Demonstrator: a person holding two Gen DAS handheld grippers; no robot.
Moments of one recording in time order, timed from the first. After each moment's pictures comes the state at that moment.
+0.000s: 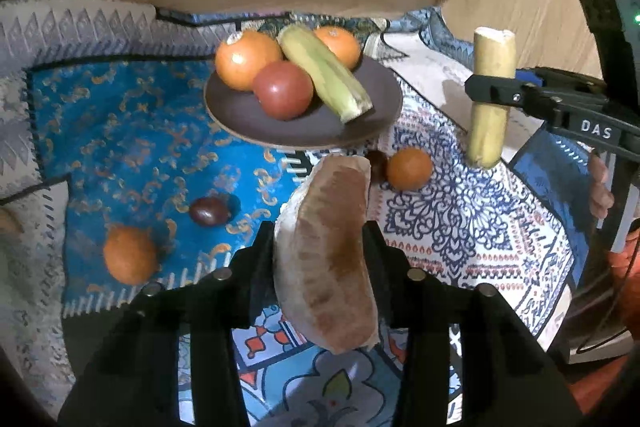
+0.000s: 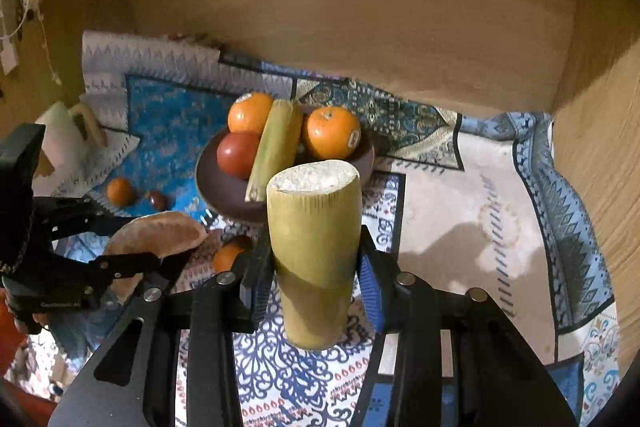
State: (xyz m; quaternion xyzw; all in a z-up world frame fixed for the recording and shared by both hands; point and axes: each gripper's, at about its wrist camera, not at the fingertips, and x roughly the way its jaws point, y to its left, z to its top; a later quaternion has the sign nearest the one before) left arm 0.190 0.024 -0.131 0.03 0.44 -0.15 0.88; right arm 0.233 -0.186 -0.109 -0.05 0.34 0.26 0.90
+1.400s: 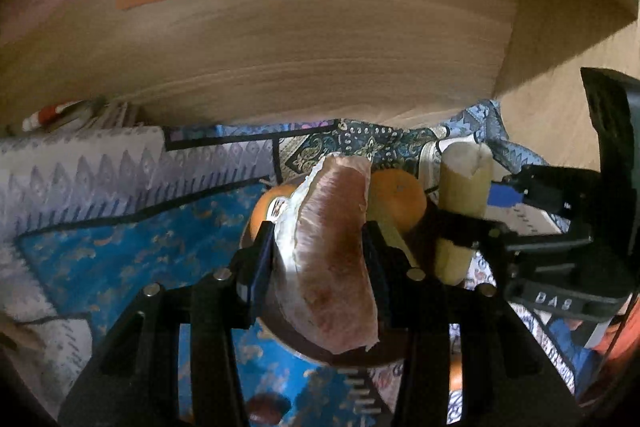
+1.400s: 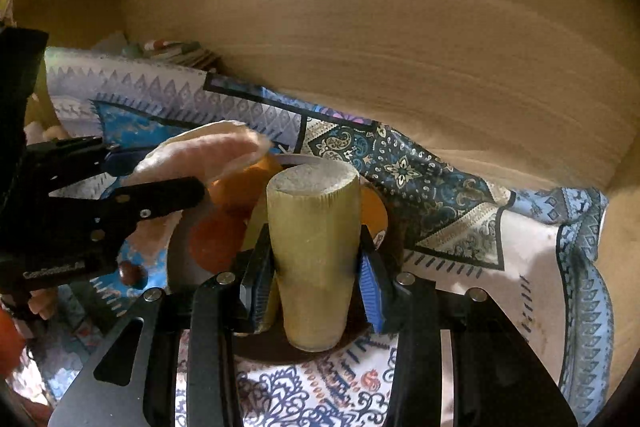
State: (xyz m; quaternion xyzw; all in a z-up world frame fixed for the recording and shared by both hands) left arm 0.321 0.025 -0.088 0.01 0.38 -0.10 0.92; right arm 0.324 -0.137 -0.102 -0.08 0.35 0.29 0.89
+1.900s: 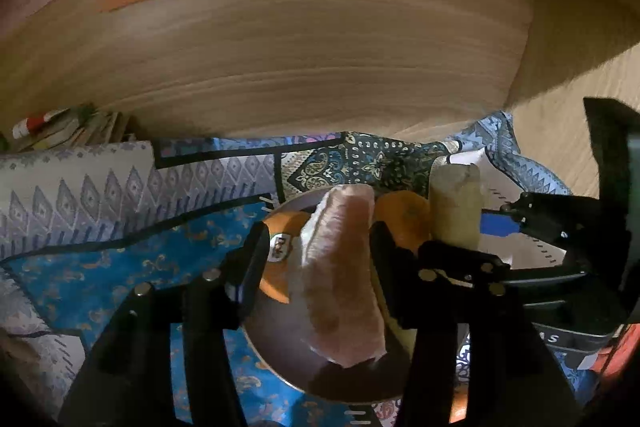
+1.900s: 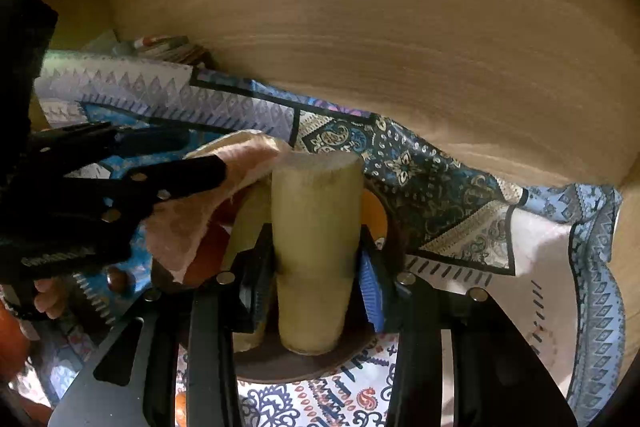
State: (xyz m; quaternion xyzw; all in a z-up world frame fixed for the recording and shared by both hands) left arm 0.340 0.027 -0.096 0.00 0.37 -0.09 0.92; right arm 0.342 -0.134 -0.121 -0.07 0.37 0.30 0.88
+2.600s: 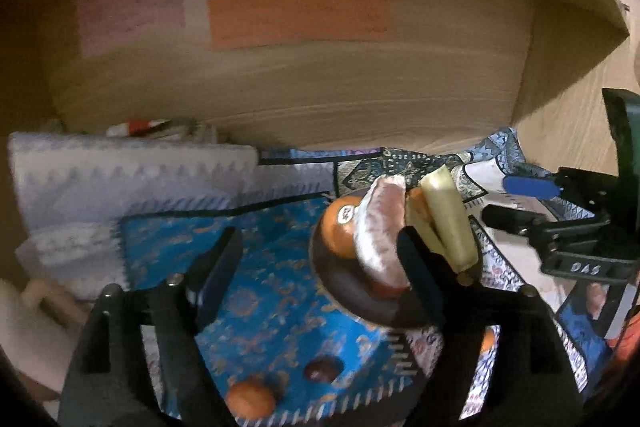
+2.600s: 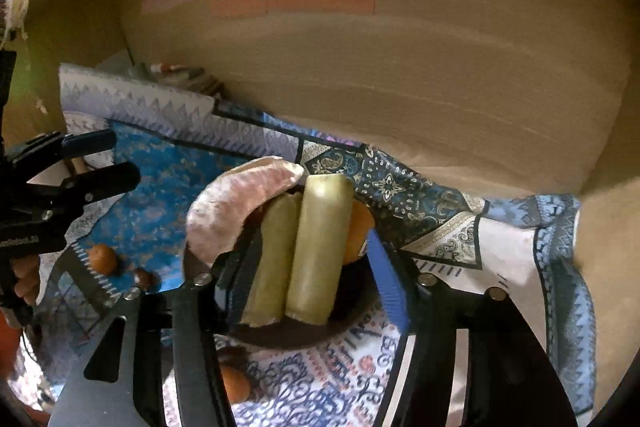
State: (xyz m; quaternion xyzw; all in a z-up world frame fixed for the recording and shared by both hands) left arm 0.254 0.070 -0.058 0.02 0.31 -0.03 0.95; right arm 0.284 -0.152 -0.081 -0.06 0.31 0.28 0.91
